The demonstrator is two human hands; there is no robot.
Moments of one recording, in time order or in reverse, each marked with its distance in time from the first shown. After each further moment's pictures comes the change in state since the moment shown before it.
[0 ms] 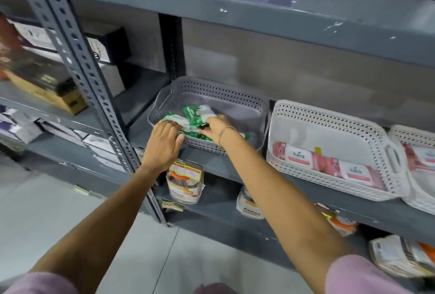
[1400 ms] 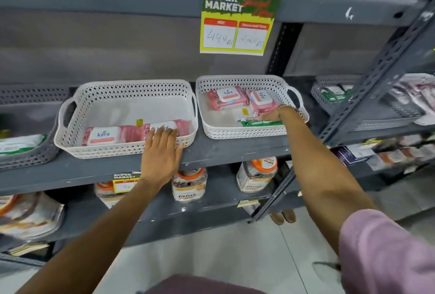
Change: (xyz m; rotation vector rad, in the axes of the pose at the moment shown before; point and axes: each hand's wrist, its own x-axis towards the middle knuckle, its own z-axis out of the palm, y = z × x) left_hand -0.021 0.450 0.085 0.001 -0.093 0.356; right_hand -0.159 -0.096 -0.674 -1.078 0.605 0.443
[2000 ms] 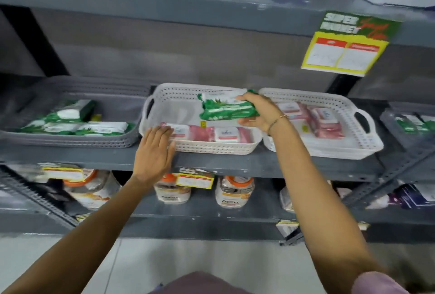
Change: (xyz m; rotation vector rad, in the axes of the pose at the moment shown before) left_hand -0.048 -0.144 -0.033 -0.065 0.095 -0.133; right_hand -0.189 -0.185 0.086 1.007 -0.241 -0.551
